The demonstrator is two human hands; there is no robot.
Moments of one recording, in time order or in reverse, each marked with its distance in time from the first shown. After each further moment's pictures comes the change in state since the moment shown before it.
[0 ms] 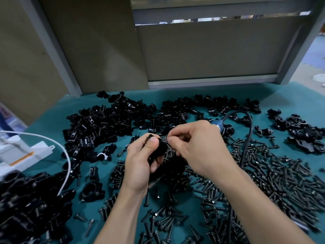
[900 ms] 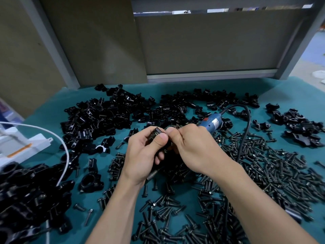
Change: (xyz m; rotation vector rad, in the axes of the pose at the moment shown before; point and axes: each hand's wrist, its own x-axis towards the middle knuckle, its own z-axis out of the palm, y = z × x) left_hand 0.001 -0.001 0.000 0.061 -0.101 -0.016; right_hand 0.001 0.012 0.013 -0.180 -0.130 0.071
